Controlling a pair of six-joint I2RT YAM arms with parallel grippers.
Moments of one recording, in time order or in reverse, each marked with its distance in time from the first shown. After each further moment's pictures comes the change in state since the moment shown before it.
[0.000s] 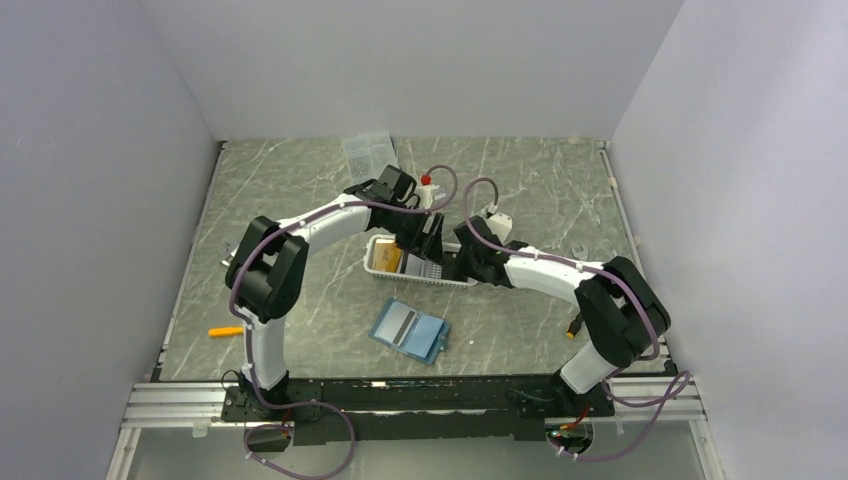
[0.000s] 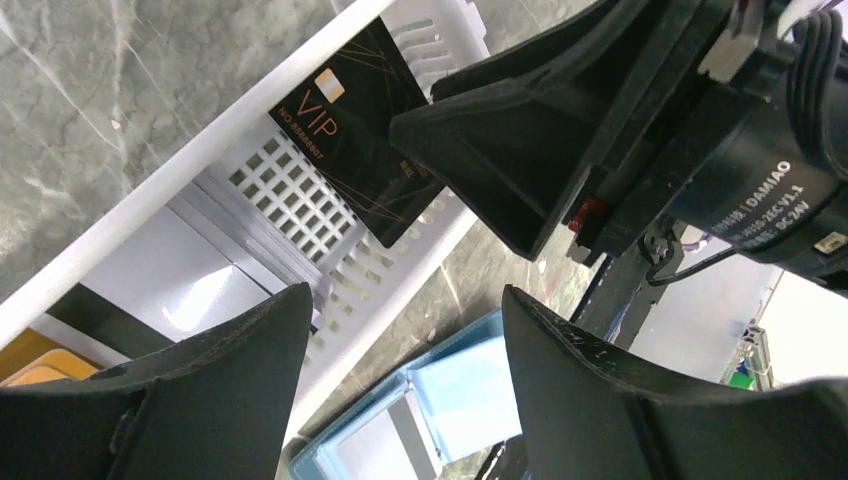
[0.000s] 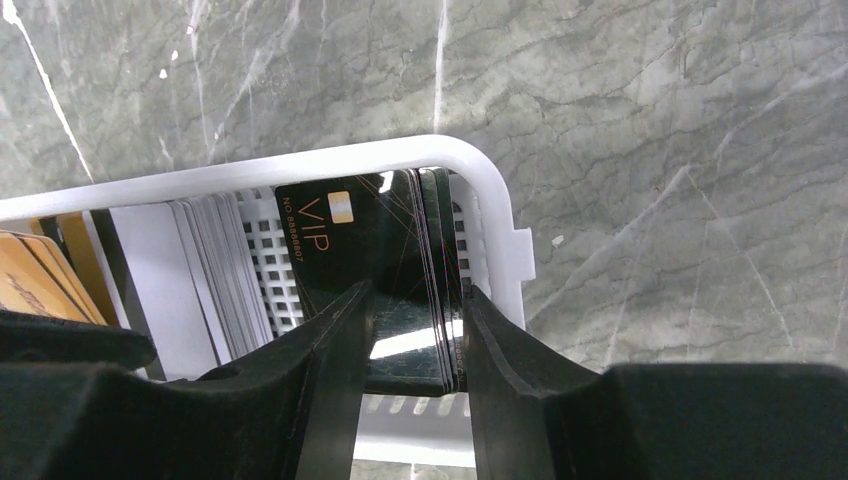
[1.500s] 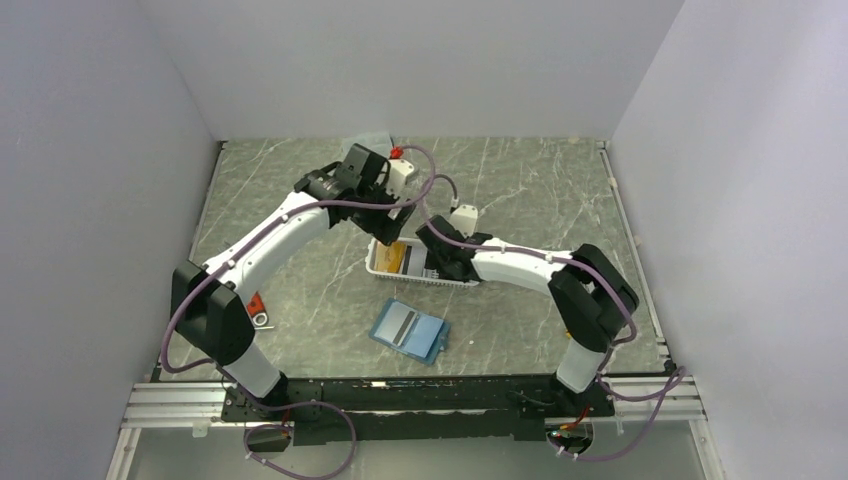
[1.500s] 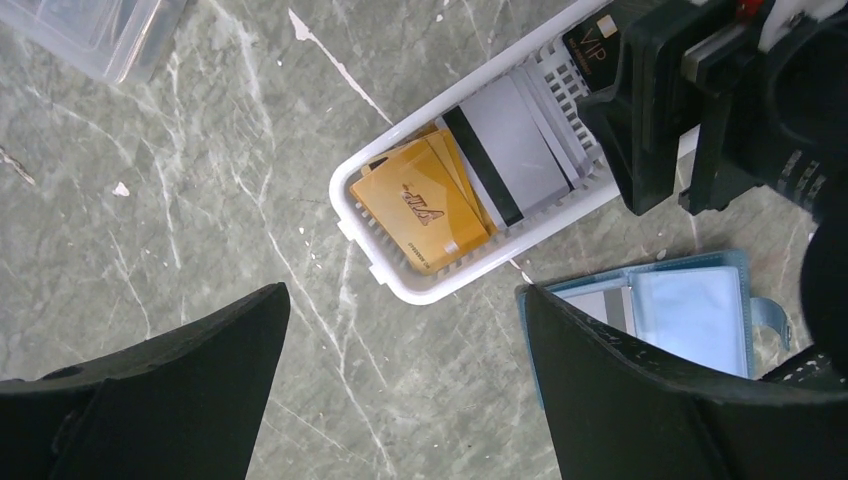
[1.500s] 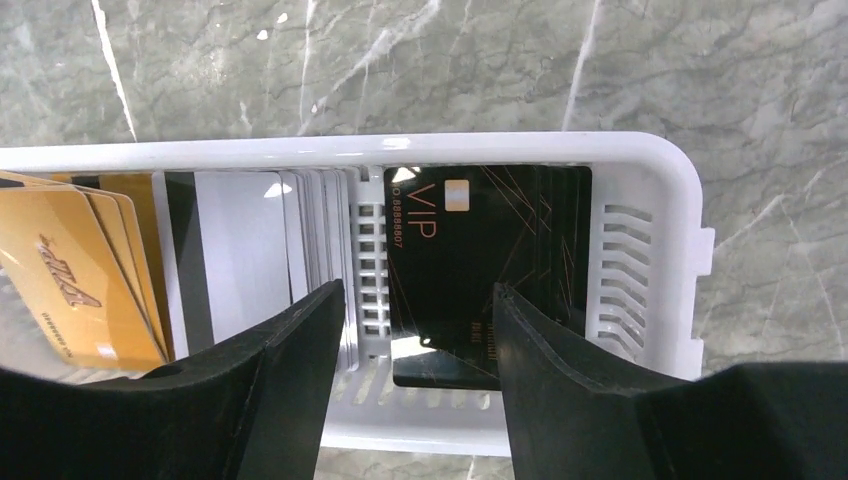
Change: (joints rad) left arm -0.011 -0.342 0.056 -0.328 -0.638 0.293; right arm 0.142 0.126 0.191 -0.106 0.146 -0.060
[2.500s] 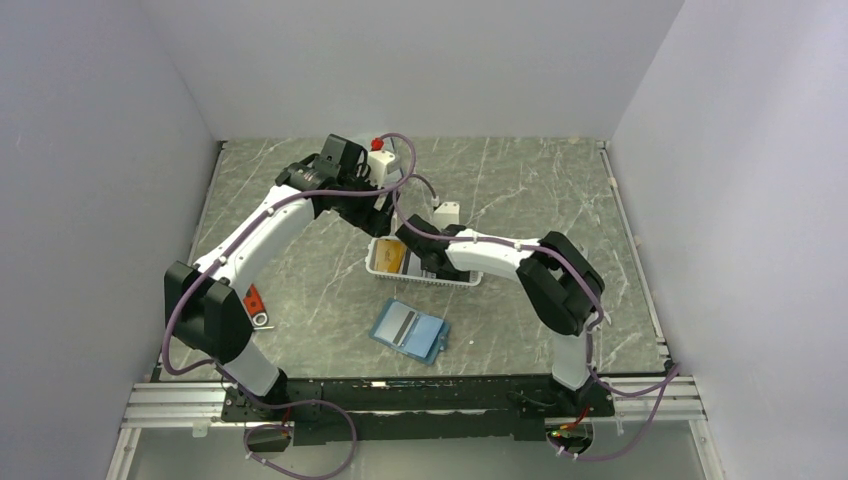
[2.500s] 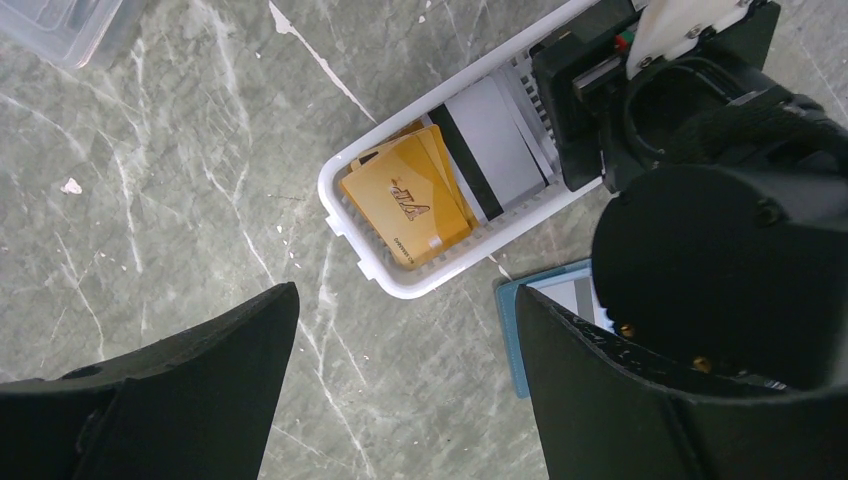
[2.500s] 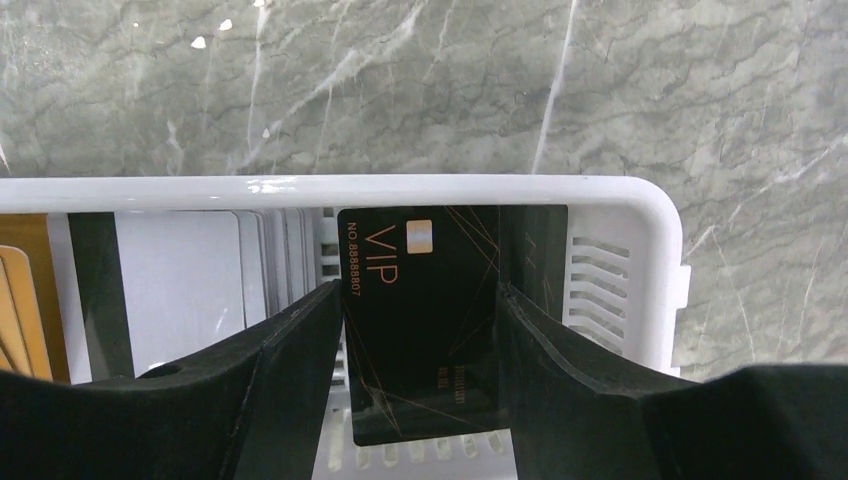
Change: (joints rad) left arm 0.135 -0.008 0.000 -0.012 0.208 -0.006; right arm 0.054 0.195 0.209 -0.204 0.159 -0.055
